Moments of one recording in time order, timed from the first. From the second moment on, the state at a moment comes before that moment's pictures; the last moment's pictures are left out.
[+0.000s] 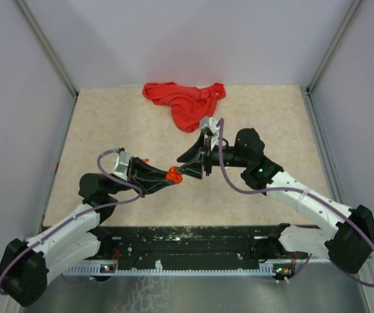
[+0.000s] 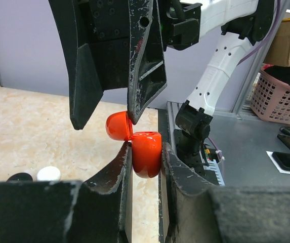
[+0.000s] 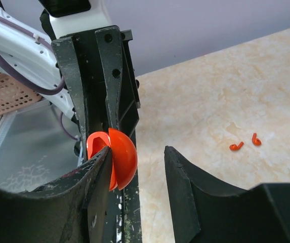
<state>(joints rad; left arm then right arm) -0.54 0.87 0.33 1.08 0.89 -0.55 0.73 1.13 0.86 0.29 -0.76 0.28</state>
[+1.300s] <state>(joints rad) -0.55 0.74 0.33 0.72 0.75 -0.38 0.76 1.04 0.94 -0.12 -0.52 -0.05</state>
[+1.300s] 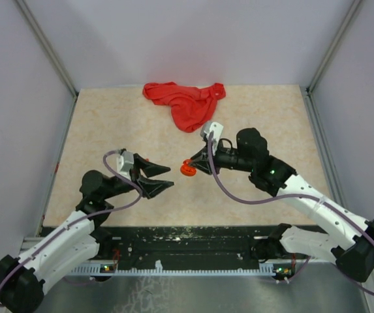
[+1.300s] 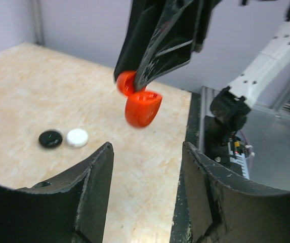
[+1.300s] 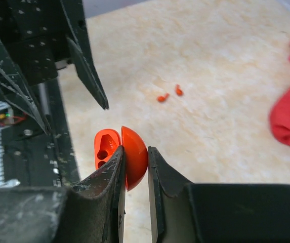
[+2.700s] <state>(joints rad) -0.43 1.39 0.69 -0.11 -0.13 -0.40 0.82 0.85 0.86 -0.36 0.14 -0.17</state>
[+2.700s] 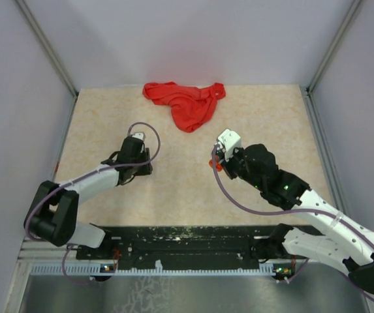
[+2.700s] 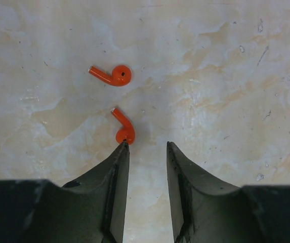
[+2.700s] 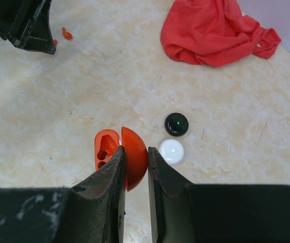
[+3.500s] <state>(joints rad) -0.46 1.60 0.83 -0.17 -0.03 -0.30 0.82 0.85 0.86 -0.36 0.11 -0.16</state>
